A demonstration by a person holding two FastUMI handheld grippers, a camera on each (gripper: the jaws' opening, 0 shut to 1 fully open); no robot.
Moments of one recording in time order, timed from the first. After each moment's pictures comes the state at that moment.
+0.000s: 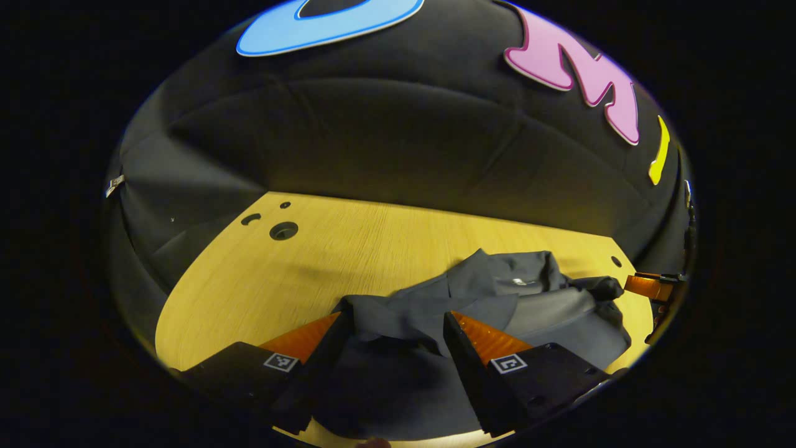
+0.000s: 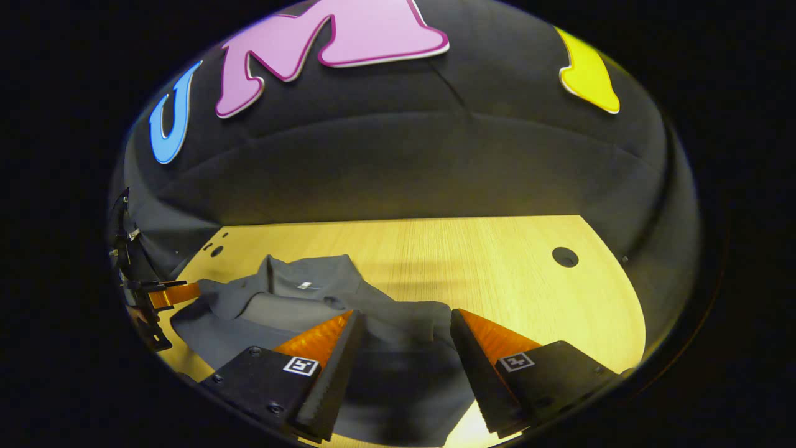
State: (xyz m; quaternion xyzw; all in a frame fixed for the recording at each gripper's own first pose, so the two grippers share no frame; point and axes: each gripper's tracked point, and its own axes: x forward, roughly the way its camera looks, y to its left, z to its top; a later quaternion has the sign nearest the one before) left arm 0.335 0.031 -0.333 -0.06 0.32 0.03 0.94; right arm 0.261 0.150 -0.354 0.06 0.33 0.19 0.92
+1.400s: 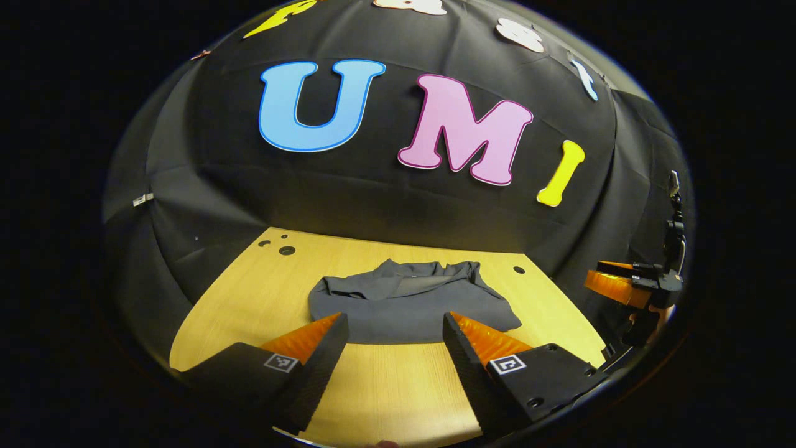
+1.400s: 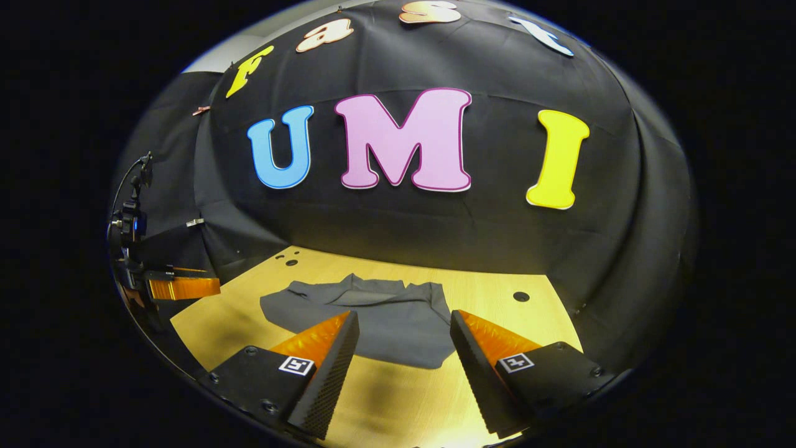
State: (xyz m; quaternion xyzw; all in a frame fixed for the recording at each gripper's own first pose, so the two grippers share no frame) left arm 0.104 -0.055 -0.175 -0.07 0.23 -0.03 0.97; right arm 0.054 0.079 -0.180 0.03 0.19 0.26 0.95
